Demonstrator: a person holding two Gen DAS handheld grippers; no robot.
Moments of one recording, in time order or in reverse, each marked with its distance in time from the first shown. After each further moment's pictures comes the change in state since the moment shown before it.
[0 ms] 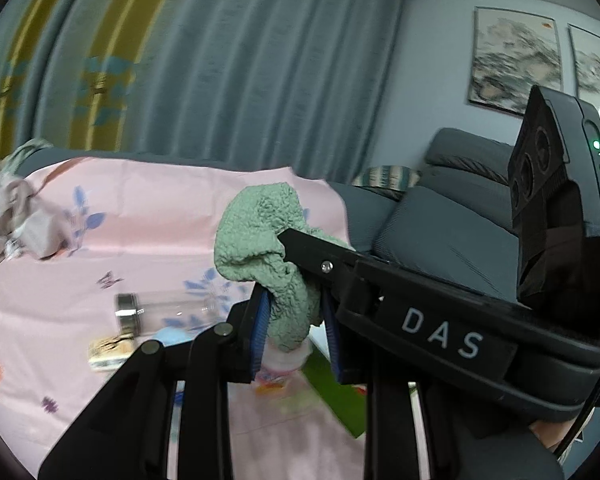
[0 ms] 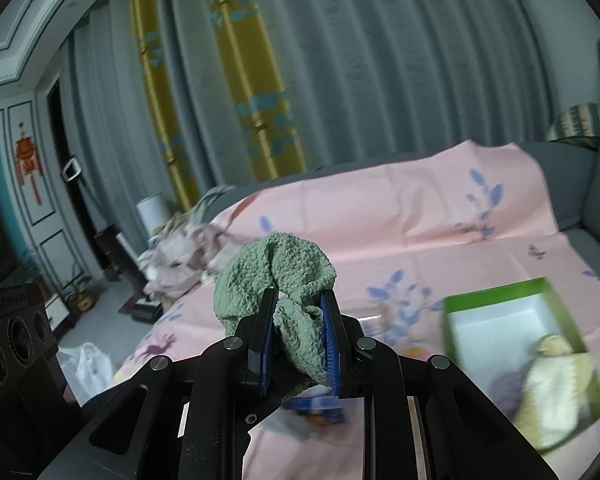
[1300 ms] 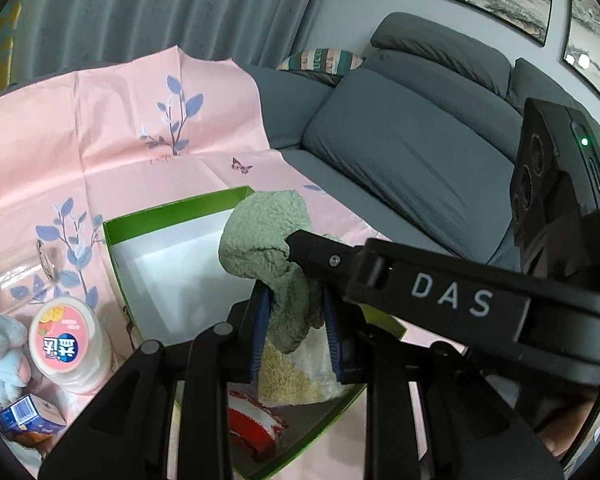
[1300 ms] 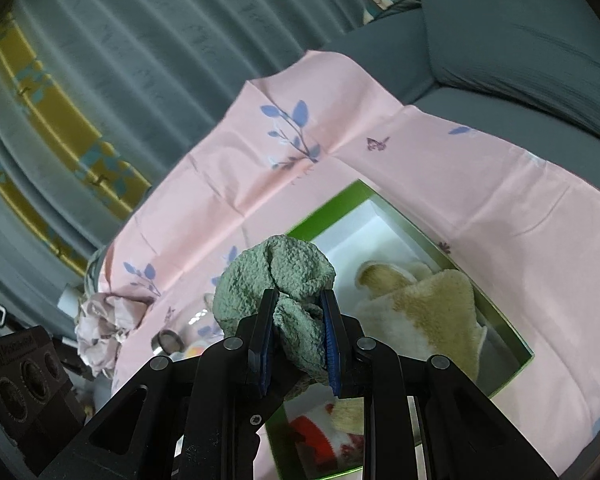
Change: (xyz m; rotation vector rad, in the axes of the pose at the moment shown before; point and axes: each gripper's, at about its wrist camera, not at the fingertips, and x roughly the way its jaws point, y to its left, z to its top) left arm 0.172 -0.107 -0.038 0.048 0.408 -0.198; right arm -0.003 -0.211 -0.036 0.538 0.146 -0.267
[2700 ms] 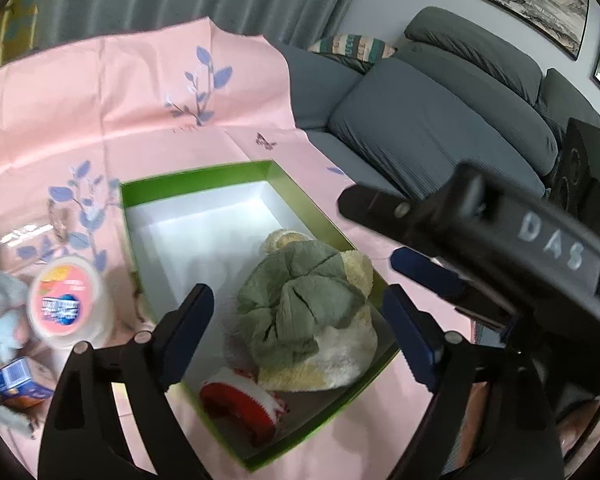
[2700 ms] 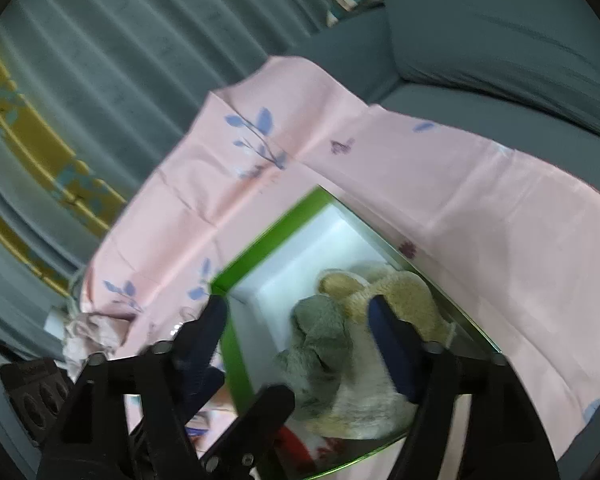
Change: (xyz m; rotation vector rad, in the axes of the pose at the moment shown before) left arm -0.002 0.009 -0.005 -0.096 0.050 0.071; right arm -0.016 -0.017 0.010 0.059 -0.040 -0.026
